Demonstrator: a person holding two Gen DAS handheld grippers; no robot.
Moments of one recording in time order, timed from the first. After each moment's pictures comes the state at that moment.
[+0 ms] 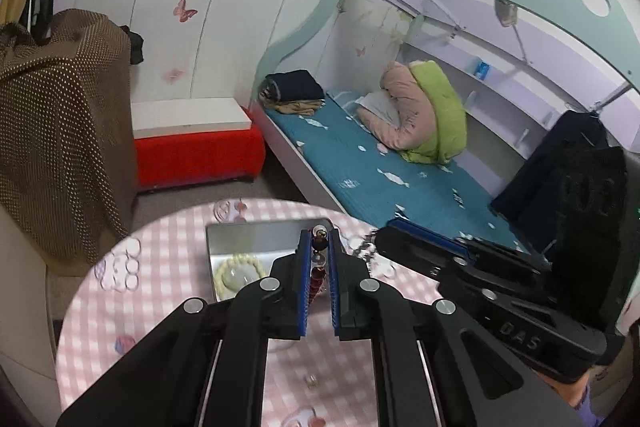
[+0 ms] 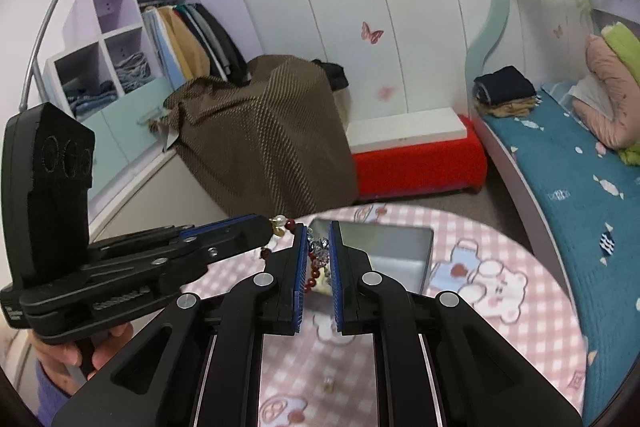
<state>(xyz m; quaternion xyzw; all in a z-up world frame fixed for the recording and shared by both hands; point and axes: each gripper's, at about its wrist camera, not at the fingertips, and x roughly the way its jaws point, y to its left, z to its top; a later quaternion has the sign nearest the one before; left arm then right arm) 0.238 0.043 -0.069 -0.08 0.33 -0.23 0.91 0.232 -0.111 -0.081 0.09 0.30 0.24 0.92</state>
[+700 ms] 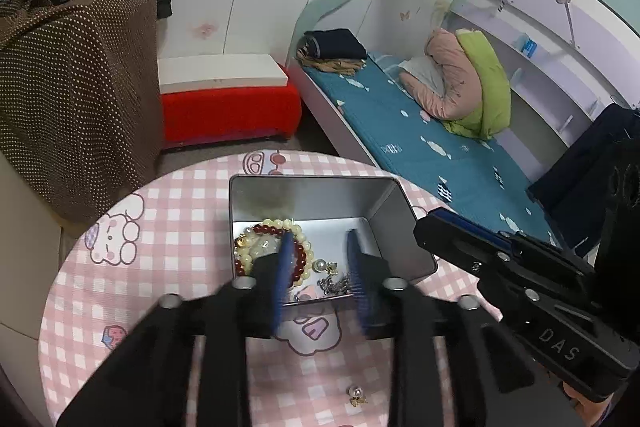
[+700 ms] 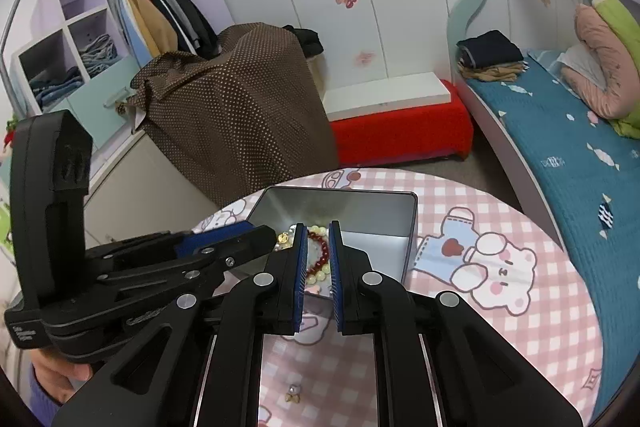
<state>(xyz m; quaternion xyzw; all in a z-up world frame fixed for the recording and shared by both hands) 0.277 0.037 -0.135 -0.08 0.40 -0.17 0.90 0.275 -0.109 -0.141 0.09 0.36 0.21 0.91</state>
